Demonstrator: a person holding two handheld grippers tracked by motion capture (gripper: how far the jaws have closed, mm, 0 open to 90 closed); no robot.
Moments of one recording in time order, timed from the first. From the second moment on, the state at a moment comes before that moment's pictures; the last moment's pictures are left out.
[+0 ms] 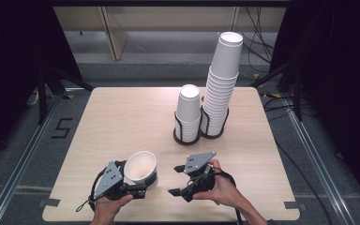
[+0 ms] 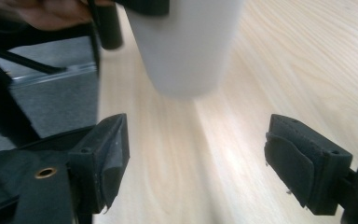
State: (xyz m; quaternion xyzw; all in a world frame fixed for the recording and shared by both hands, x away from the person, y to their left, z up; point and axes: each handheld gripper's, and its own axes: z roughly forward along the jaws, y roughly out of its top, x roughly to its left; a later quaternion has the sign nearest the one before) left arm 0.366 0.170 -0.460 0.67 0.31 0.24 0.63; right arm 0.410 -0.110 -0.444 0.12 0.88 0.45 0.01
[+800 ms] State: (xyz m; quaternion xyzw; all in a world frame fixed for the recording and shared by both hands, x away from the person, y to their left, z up) left arm 0.397 0.198 -0.470 0.66 0.39 0.31 0.57; right arm 0.413 -0.135 -0.448 0.17 0.88 0.44 0.05
